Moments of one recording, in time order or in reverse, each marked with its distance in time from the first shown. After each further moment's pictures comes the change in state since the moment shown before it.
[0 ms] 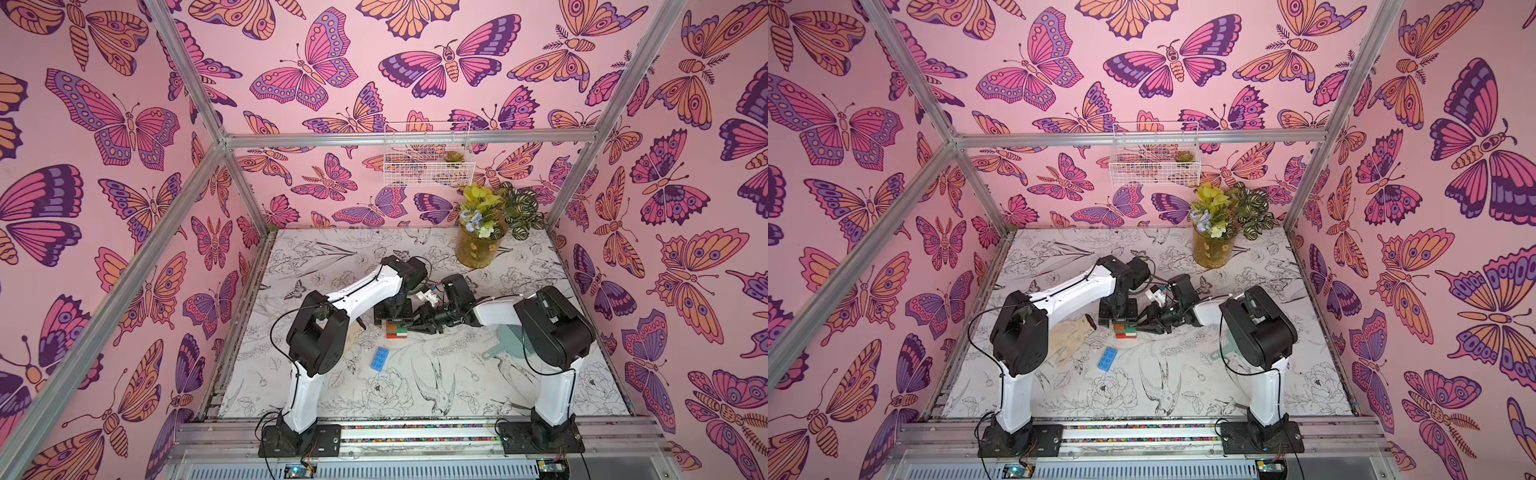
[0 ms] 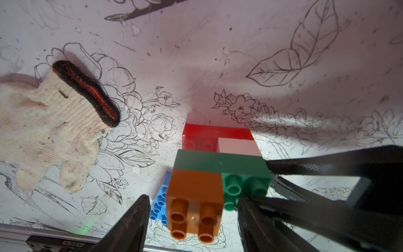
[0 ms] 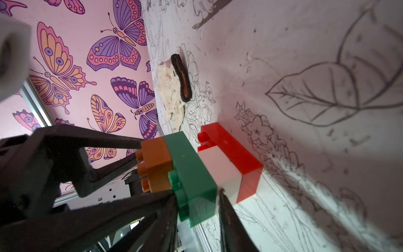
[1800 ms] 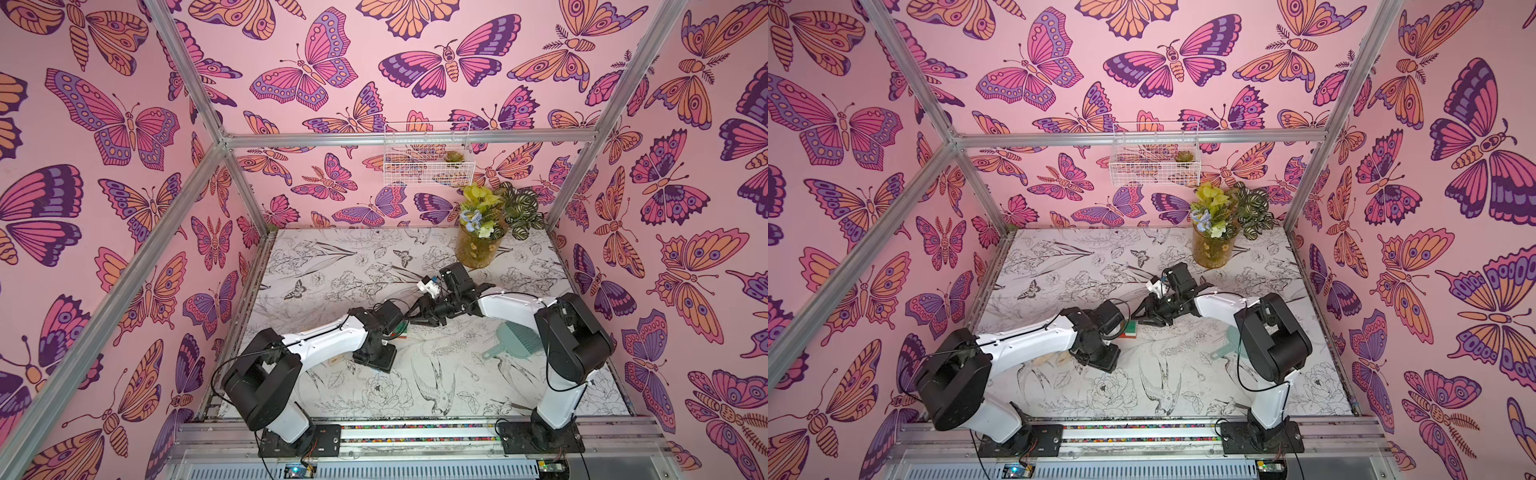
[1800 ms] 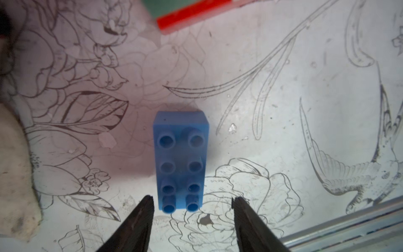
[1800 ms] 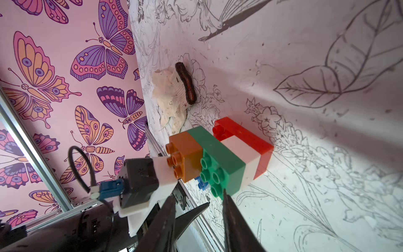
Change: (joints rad) left arm -0.060 -0.471 -0.782 0.473 0.105 0.324; right arm 0.019 -0.129 0.120 -0.320 0.138 -0.039
